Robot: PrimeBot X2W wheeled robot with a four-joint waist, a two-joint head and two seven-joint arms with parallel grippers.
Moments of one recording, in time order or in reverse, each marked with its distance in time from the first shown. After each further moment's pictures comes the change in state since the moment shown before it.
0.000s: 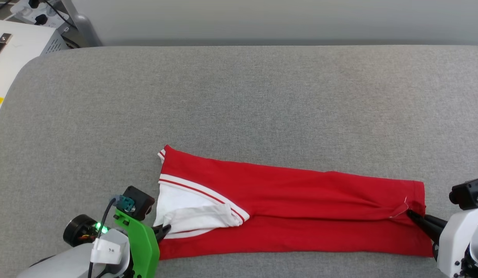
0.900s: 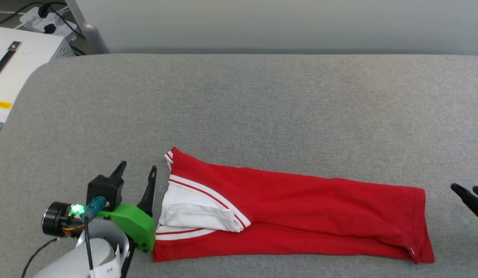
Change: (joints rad) left arm 0.162 -0.121 0.288 0.064 0.197 0.325 -0.417; right arm 0.119 -0.033 -0.357 -0.067 0.256 0.000 0.112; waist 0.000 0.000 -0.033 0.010
